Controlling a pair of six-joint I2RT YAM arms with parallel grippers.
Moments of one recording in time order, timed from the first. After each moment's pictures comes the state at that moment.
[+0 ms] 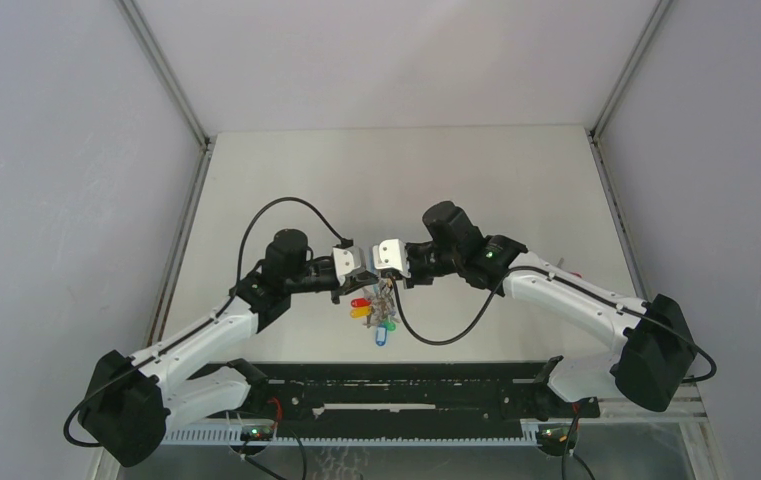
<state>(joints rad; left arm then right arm) -0.59 1.03 0.57 0.08 0.72 0.39 0.83 1.33 1.03 -0.38 -0.53 -0.79</state>
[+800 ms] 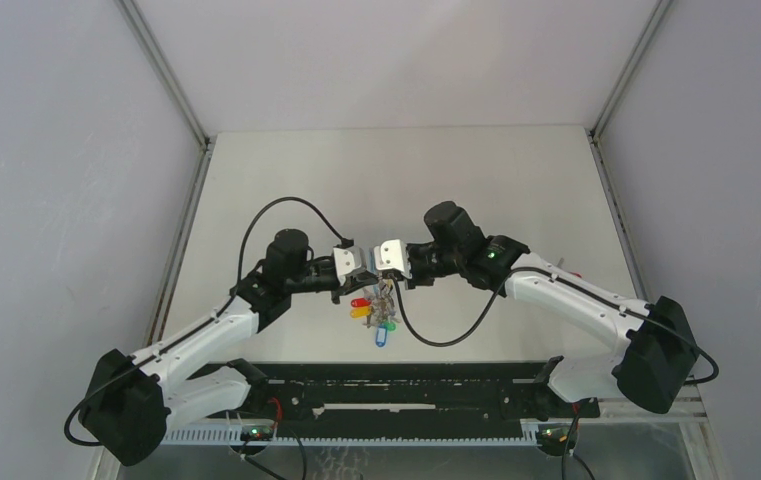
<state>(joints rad) -0.59 1.04 0.57 0.08 0.72 0.39 0.83 1.32 1.03 -0.39 -0.54 -0.79</state>
